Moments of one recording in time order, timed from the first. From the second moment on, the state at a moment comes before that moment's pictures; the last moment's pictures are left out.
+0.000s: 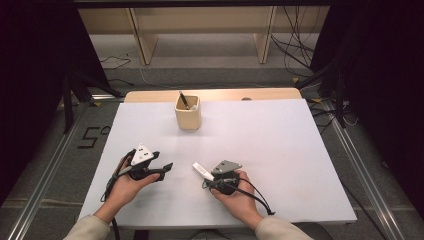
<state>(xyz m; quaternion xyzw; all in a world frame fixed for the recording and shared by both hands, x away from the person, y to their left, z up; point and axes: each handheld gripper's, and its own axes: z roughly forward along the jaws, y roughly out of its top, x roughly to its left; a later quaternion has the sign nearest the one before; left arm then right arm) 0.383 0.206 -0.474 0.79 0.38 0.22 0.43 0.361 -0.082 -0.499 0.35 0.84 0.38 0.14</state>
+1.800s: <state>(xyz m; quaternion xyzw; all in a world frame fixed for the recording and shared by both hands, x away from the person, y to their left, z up) 0.383 0.205 -0.474 0.79 0.37 0.22 0.43 0.364 -0.091 -0.481 0.36 0.82 0.43 0.12</state>
